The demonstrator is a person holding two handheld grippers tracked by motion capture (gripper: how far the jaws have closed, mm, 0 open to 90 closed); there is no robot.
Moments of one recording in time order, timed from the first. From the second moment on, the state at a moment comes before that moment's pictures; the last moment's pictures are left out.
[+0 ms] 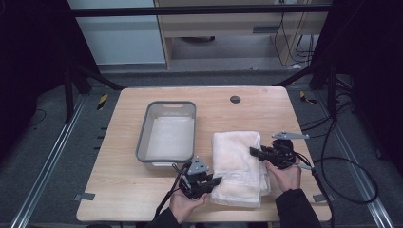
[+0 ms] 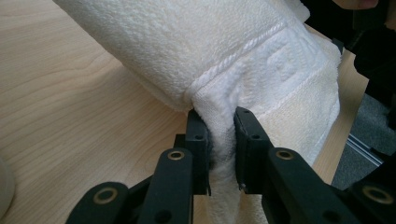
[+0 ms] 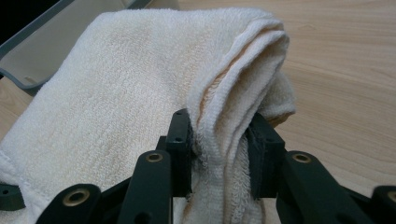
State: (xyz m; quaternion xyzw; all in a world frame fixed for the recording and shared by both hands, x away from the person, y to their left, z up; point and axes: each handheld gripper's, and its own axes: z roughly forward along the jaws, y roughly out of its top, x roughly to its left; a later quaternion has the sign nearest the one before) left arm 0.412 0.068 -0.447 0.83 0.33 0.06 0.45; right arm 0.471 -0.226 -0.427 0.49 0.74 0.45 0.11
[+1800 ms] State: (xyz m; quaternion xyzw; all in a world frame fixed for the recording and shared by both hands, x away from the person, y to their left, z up) left arm 0.420 0.115 -0.370 0.78 0.34 0.13 0.51; right arm 0.485 -0.184 -0.347 0.45 0.71 0.52 0.17
